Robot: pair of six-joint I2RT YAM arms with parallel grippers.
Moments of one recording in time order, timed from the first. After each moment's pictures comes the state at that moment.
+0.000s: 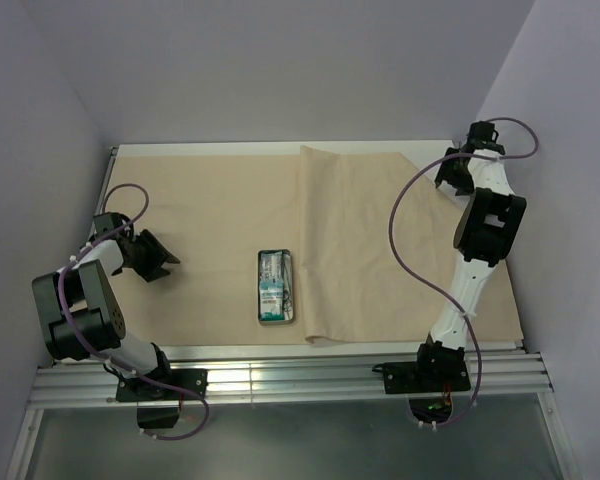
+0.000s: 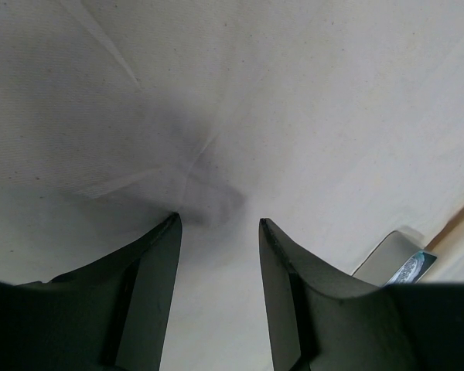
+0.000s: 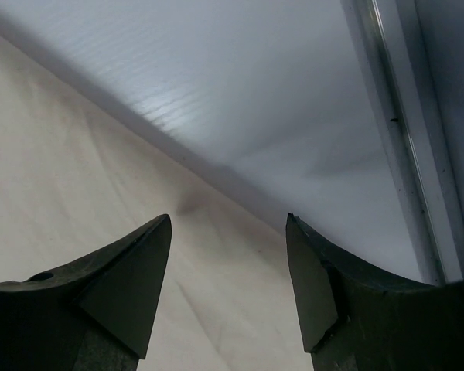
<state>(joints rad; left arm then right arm) 0.33 1.53 0.77 -0.39 0.37 -0.49 -0.30 2.33 2.04 -0.74 -0.02 0.14</state>
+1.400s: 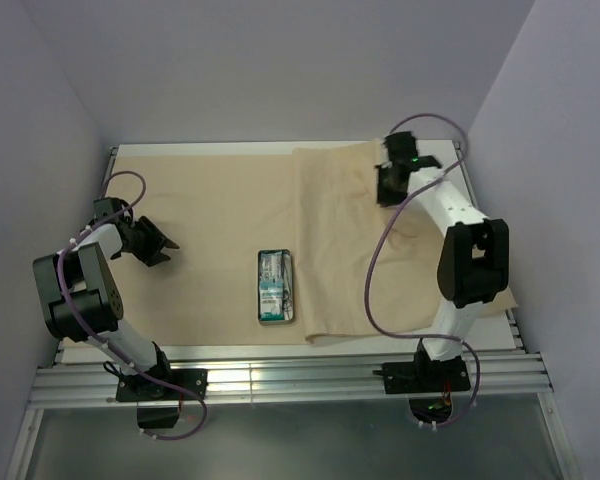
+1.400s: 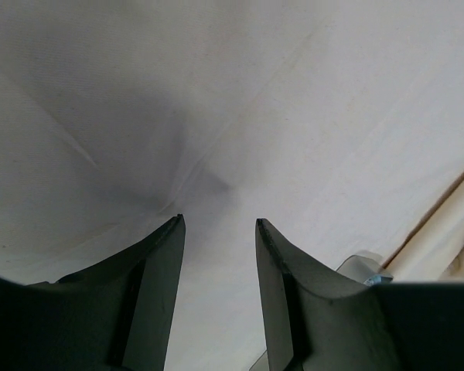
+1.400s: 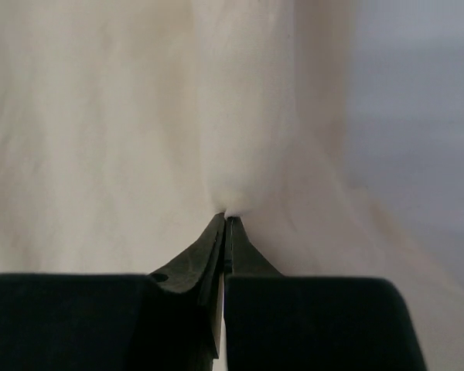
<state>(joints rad) 0.31 1.65 0.92 -0.39 0.38 -0.55 0.08 1.83 1.53 -0.71 0.05 0.17</state>
